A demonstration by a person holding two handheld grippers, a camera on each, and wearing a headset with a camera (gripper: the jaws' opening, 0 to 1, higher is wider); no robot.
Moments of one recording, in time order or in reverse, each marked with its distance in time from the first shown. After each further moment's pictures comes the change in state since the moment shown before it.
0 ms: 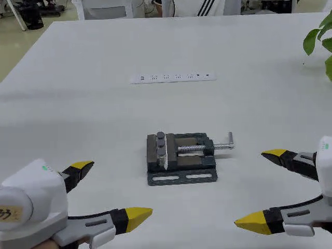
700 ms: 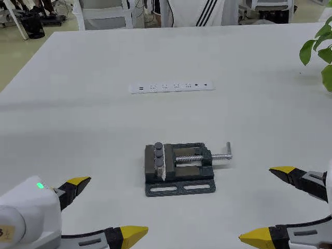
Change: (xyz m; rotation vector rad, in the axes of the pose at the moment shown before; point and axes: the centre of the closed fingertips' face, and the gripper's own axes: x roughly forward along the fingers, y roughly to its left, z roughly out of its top) left arm -0.008 -0.004 -0.009 -0.013 0.024 -0.003; right arm -0.003 -0.007 -0.003 0.031 -0.014 -0.029
